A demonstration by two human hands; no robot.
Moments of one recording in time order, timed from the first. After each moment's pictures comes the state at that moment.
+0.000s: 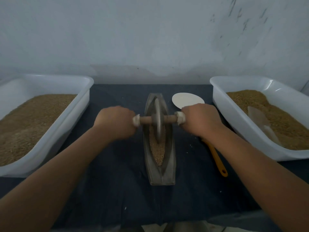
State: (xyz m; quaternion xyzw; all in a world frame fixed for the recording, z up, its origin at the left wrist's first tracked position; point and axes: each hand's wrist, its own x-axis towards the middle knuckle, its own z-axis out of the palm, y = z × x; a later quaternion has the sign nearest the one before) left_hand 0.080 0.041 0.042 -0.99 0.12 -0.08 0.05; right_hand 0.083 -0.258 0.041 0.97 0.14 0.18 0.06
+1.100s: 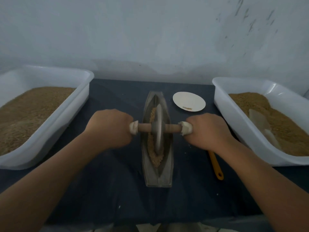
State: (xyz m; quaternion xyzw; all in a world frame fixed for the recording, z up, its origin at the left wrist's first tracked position) left_hand 0.045 0.050 0.038 -0.98 0.14 -0.10 0.06; right_hand 0.046 -0.273 0.036 0.98 0.15 0.15 0.03
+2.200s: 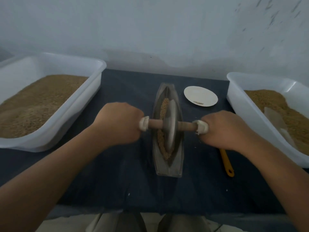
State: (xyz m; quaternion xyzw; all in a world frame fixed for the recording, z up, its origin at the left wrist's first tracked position) left_hand 0.024 0.054 0.042 -0.98 0.16 -0.11 0.07; right_hand 0.039 -0.281 0.048 0.98 0.17 0.05 0.01
